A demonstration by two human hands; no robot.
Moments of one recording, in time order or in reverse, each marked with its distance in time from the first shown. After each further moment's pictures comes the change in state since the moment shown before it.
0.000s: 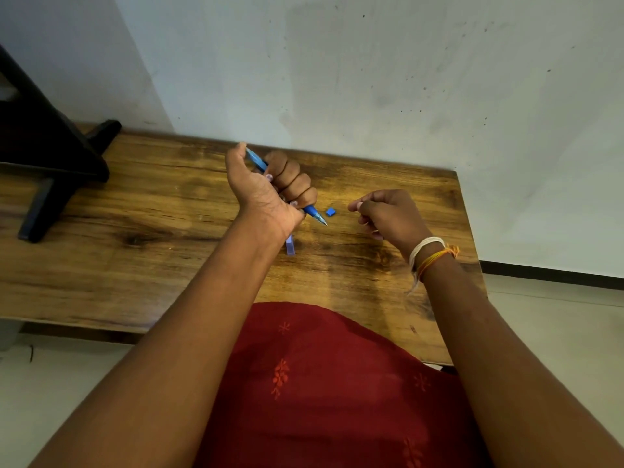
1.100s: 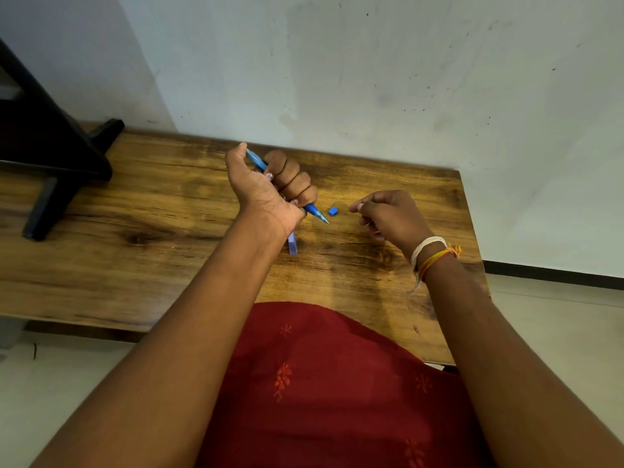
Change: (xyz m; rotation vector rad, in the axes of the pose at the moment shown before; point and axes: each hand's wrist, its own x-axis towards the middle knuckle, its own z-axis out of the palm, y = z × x) left_hand 0.001 0.002 -0.001 -0.025 0.043 -0.004; right_hand -0.001 -0.001 0.002 -0.012 -0.015 0.029
